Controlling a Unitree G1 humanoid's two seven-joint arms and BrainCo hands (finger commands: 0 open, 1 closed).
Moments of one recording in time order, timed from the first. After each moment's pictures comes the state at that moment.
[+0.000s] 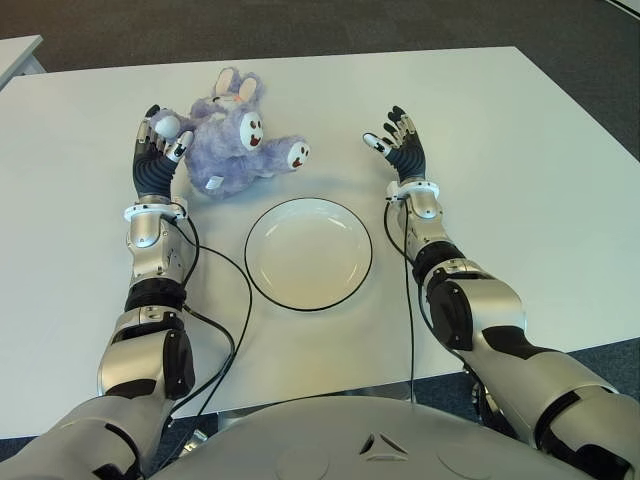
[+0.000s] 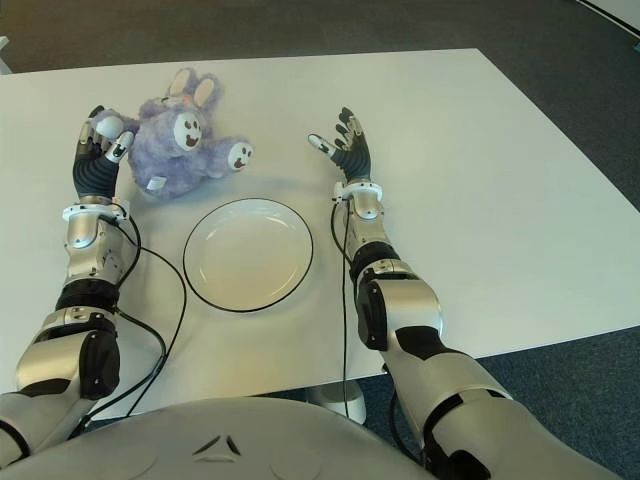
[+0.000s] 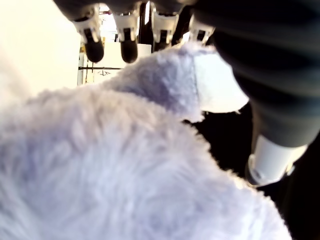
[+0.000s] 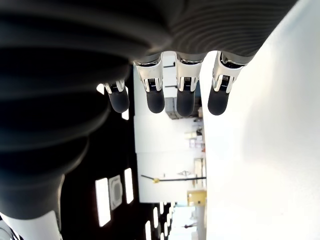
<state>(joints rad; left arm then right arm) -0.42 0.22 0.37 0.79 -0.22 -0.49 -0.16 -0.81 -0.05 -0.18 1.25 0.01 -0.56 -0.01</state>
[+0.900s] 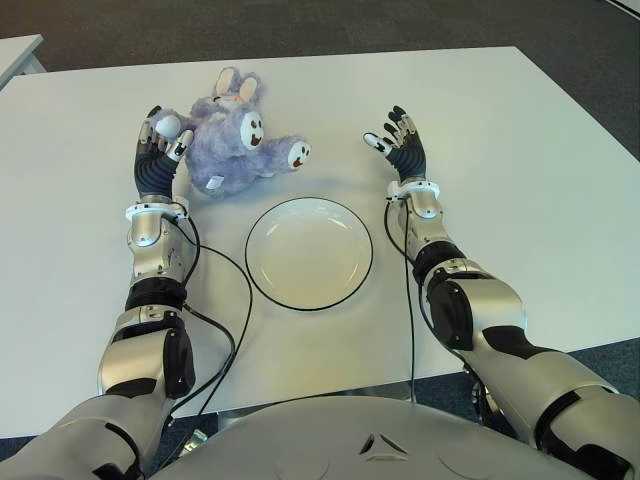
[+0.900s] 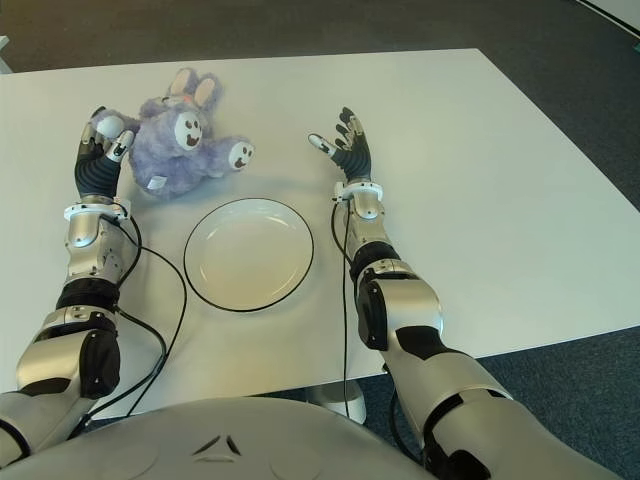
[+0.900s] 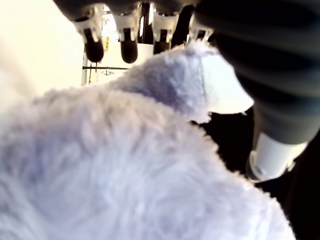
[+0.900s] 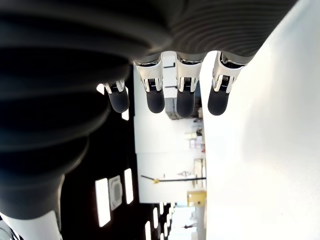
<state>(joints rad) -0.43 0.22 0.37 0.79 -0.21 -0.47 -0.15 -0.81 -0.05 -0.18 1.25 0.01 -0.56 -0.01</state>
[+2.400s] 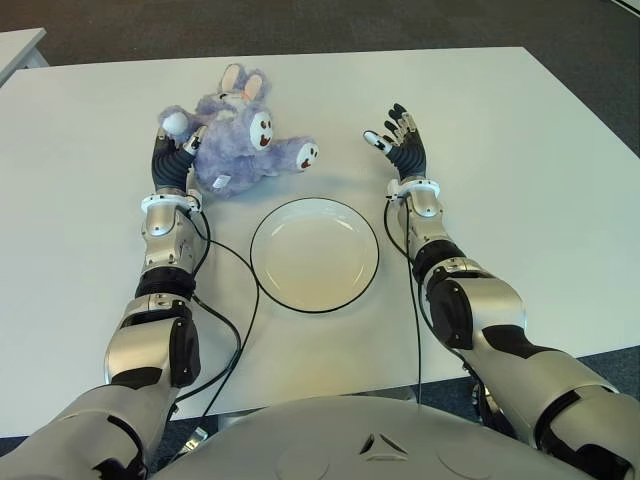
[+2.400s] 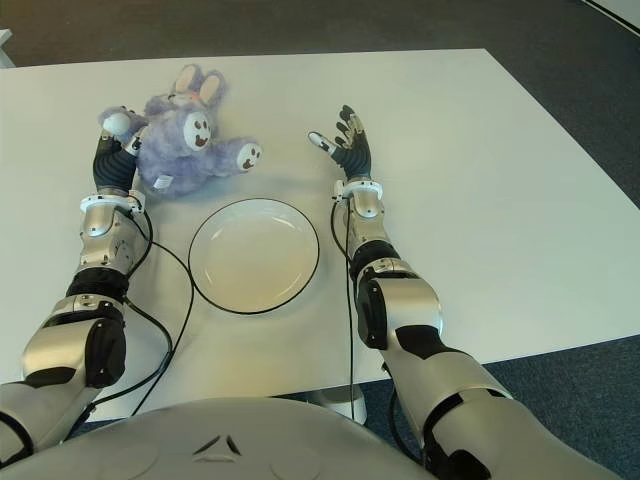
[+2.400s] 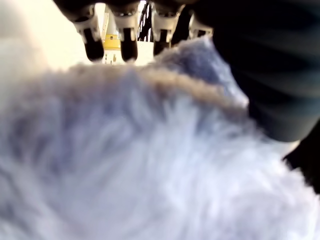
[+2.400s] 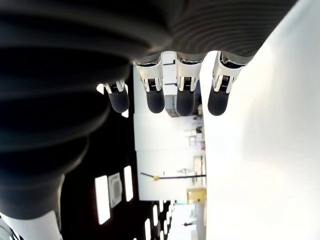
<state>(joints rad) -0.50 0.22 0.33 0.85 -0.19 -0.43 -0.12 -0.82 -0.05 -0.18 1.25 0.01 -0.56 -0.01</state>
